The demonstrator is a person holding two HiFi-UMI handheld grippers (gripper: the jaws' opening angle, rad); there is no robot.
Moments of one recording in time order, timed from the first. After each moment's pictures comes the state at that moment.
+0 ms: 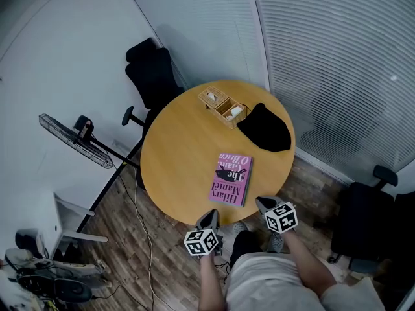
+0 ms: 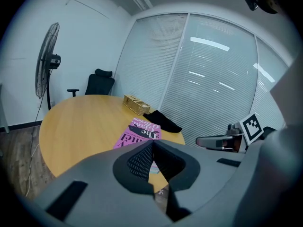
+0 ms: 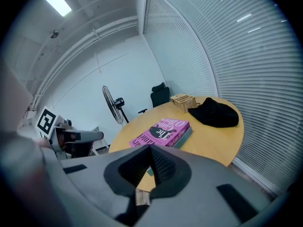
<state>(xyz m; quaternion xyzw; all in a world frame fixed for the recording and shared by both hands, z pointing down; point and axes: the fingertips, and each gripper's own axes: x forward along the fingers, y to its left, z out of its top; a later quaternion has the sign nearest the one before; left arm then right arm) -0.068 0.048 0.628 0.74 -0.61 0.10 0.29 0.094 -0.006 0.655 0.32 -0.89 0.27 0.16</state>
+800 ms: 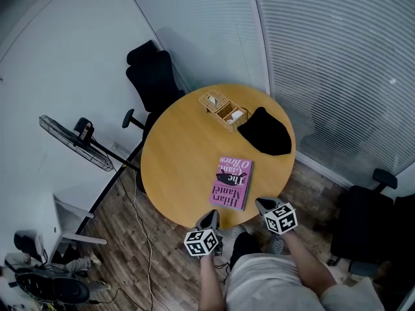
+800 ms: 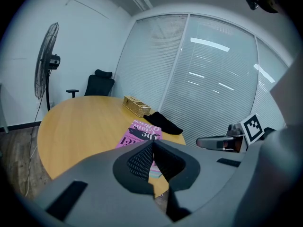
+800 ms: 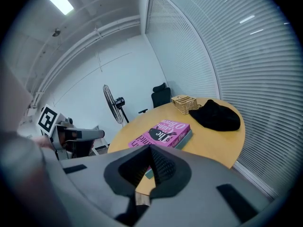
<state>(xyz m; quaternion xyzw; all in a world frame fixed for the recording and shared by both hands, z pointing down) -0.070 0.037 0.625 0.74 -0.61 0.09 0.28 0.091 -0.014 0.652 0.32 -0.90 0.26 0.16</state>
